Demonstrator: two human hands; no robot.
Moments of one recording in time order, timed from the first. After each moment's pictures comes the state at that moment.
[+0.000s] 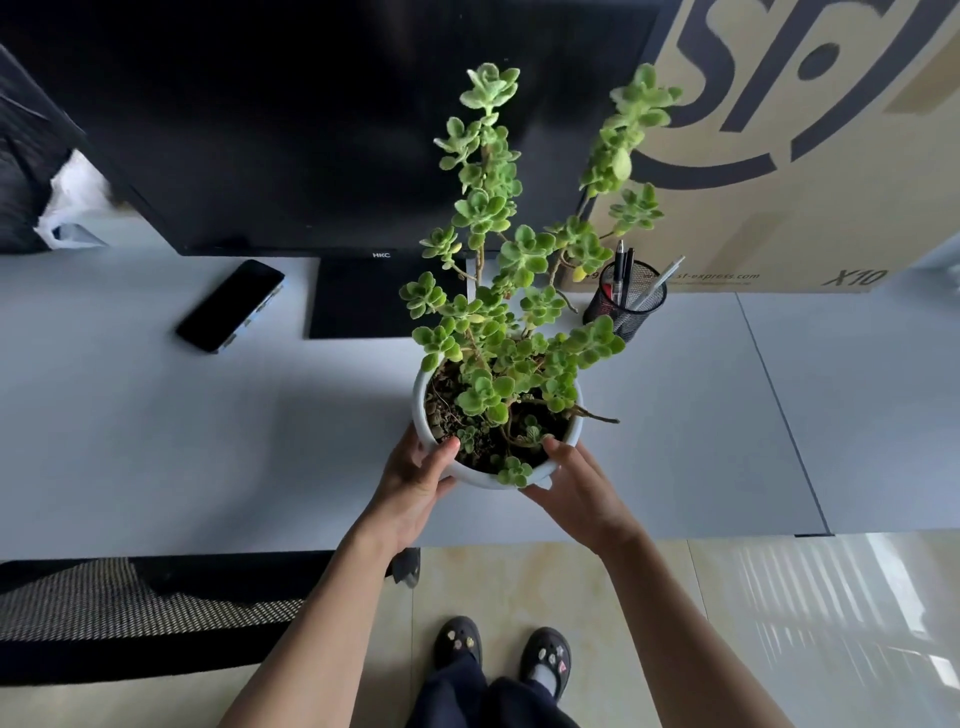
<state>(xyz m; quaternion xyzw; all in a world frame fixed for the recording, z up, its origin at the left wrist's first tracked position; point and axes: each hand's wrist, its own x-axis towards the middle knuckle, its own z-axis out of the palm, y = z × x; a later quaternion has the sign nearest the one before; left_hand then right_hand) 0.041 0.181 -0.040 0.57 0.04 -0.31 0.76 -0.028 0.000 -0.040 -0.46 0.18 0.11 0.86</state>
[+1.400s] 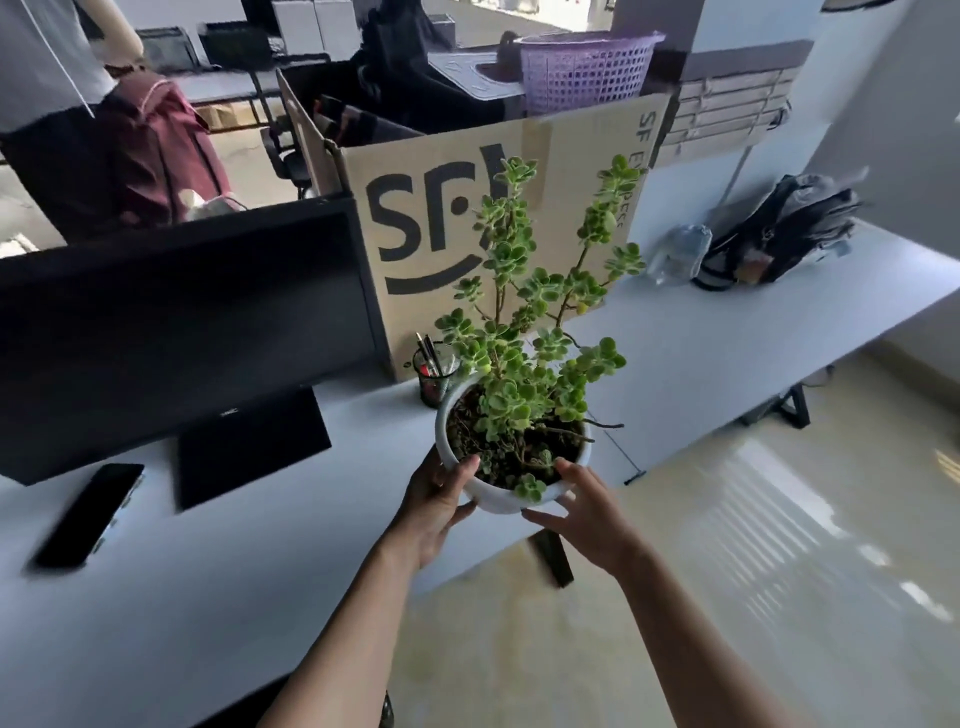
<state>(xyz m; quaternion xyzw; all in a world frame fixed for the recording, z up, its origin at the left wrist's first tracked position) -0.031 0.054 0.057 0.60 -0.12 -0.43 0.67 -0.170 -0.076 0.042 -0.40 0.30 -0.14 0.85</state>
